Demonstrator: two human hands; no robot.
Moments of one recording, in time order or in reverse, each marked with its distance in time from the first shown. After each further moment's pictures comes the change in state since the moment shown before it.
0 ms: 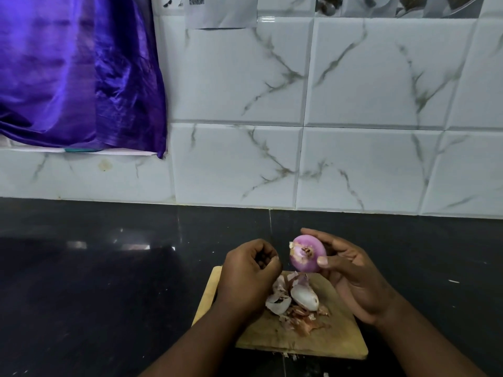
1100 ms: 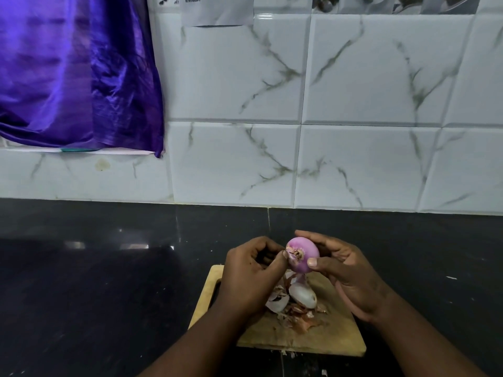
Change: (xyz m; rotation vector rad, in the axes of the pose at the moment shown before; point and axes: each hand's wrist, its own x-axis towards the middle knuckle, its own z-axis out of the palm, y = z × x) left_hand -0.005 0.012 0.000 -0.171 -0.060 0.039; right_hand 0.001 0.005 -0.001 -0.125 0.045 0.029
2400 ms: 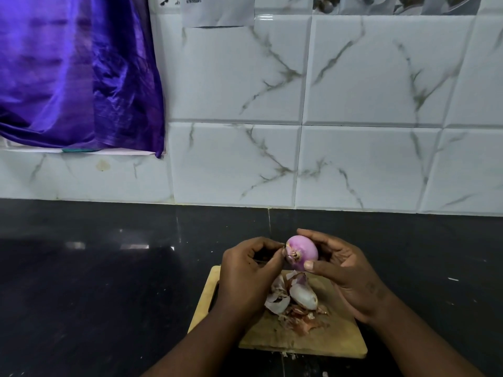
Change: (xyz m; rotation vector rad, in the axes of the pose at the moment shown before) left_hand 0.001 -0.005 0.001 0.019 0.085 0.047; right_hand 0.003 0.010 -0.006 -0.064 0.022 -0.080
